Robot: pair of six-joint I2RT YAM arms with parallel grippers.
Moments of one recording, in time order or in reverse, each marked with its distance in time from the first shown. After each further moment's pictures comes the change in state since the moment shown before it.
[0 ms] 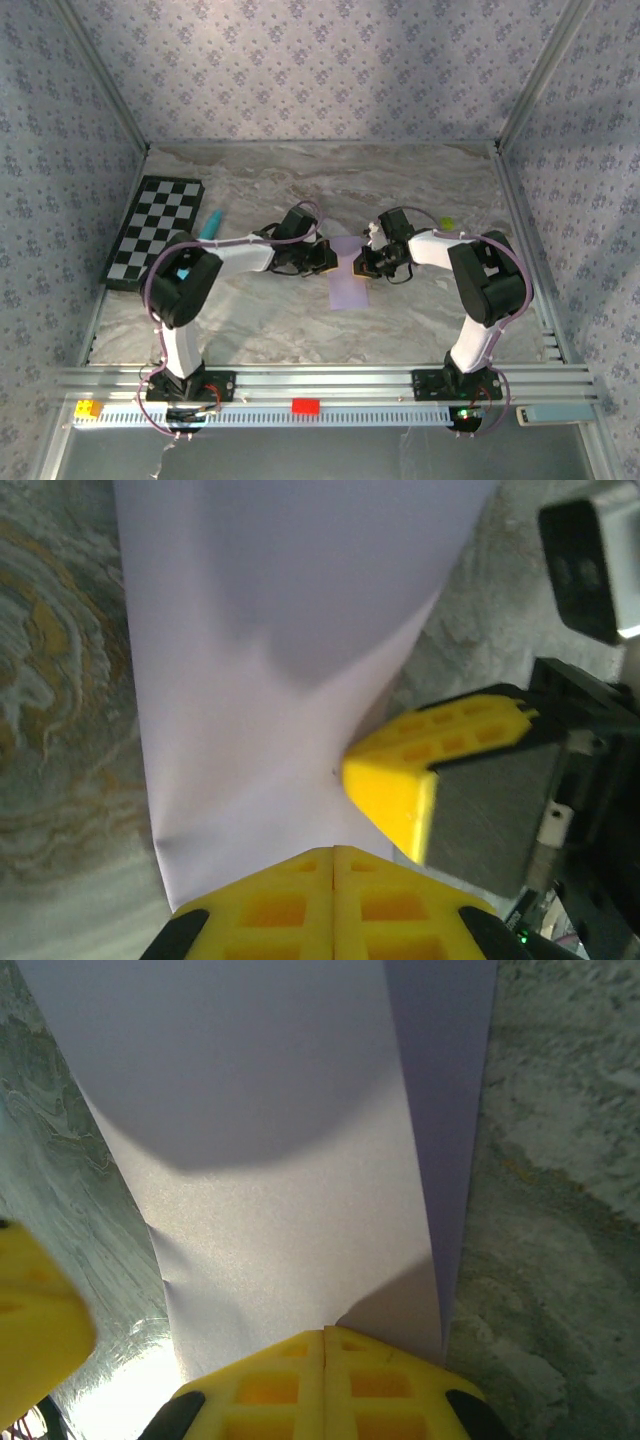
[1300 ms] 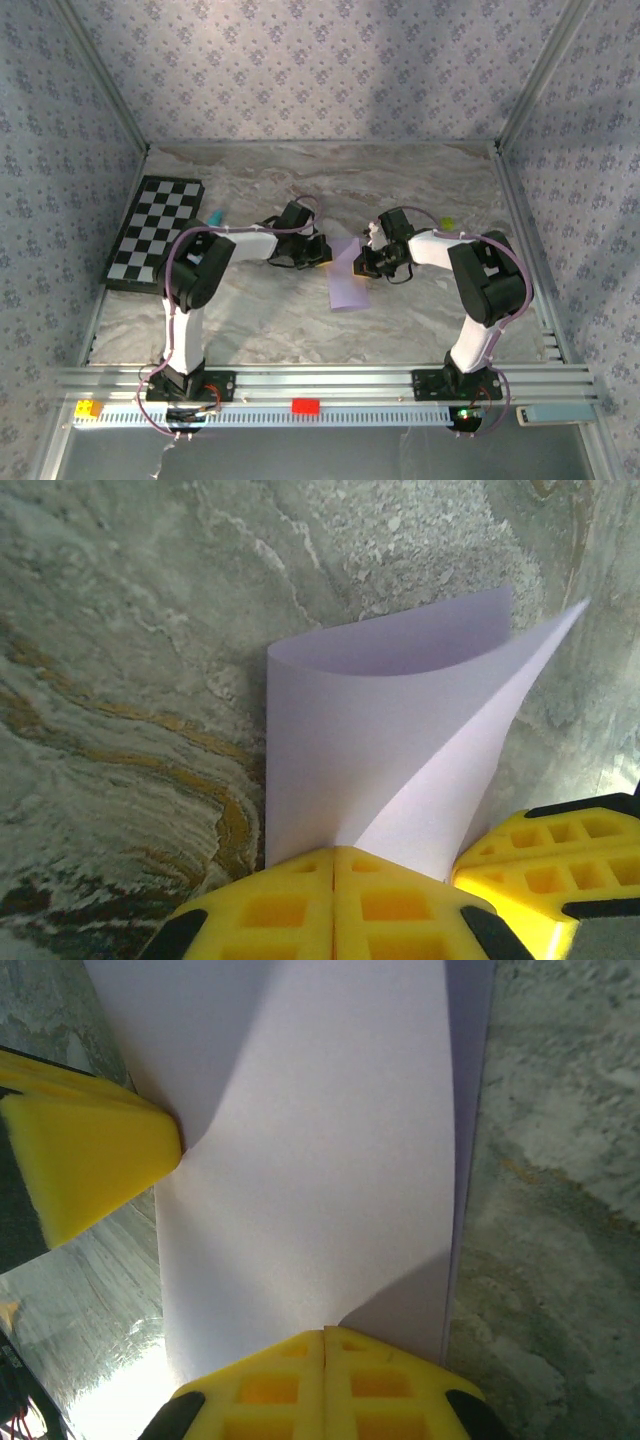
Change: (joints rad) left arm 0.073 0.133 0.090 -0.044 -0.003 0.089; right arm 0.000 0.000 0.000 -0.001 0.000 0.000
